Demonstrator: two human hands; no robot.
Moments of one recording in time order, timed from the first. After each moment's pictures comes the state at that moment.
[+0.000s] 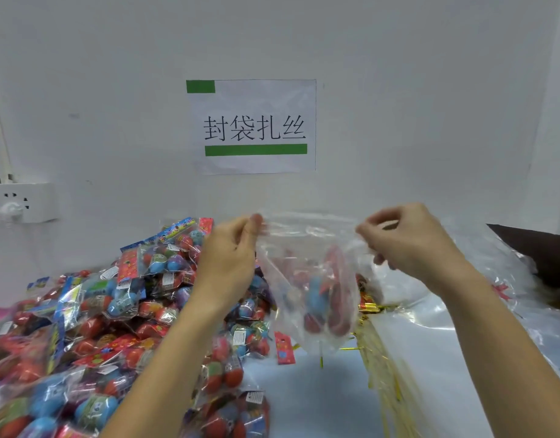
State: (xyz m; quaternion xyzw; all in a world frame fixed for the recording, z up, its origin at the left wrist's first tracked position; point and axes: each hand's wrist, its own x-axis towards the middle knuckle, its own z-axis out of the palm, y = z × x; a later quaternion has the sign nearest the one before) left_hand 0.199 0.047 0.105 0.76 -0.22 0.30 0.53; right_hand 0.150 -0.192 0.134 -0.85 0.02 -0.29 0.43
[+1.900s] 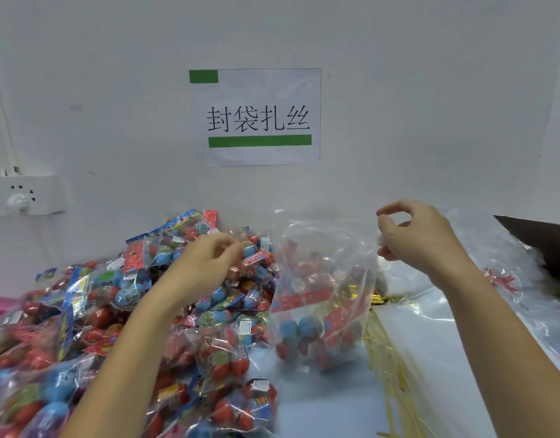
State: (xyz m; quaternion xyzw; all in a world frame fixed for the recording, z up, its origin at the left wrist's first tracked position) left_hand 0.211 0.099 0.100 0.88 -0.18 0.12 0.42; right_hand 0.152 -0.196 0.127 -0.83 0.07 -0.31 0.45
